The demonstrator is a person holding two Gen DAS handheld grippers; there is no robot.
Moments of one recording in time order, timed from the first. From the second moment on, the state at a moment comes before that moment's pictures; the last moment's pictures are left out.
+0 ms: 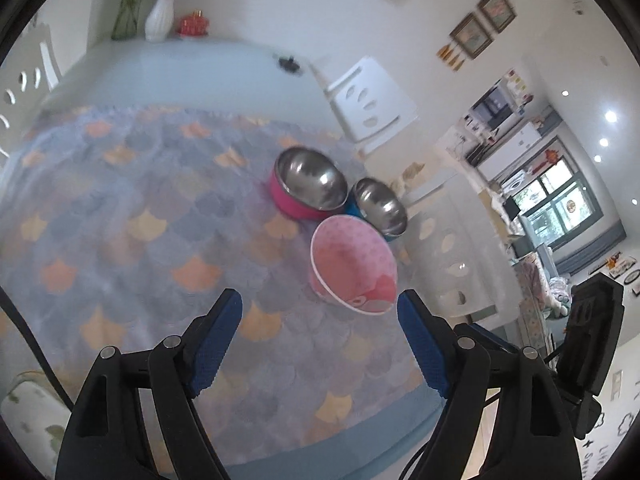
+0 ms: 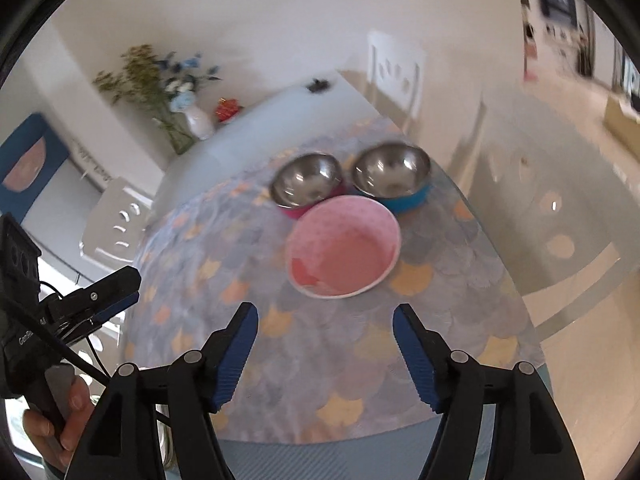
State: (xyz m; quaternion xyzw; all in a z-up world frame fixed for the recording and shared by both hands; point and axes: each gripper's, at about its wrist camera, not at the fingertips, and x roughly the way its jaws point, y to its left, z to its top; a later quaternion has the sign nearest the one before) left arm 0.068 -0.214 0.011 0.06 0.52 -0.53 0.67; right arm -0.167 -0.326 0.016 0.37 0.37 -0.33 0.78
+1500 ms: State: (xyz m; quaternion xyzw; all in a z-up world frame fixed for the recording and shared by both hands) left arm 0.047 -0.285 -0.068 0.10 0.56 -0.47 0.67; right arm -0.116 -0.406 -0.085 0.37 0.45 -0.26 0.77
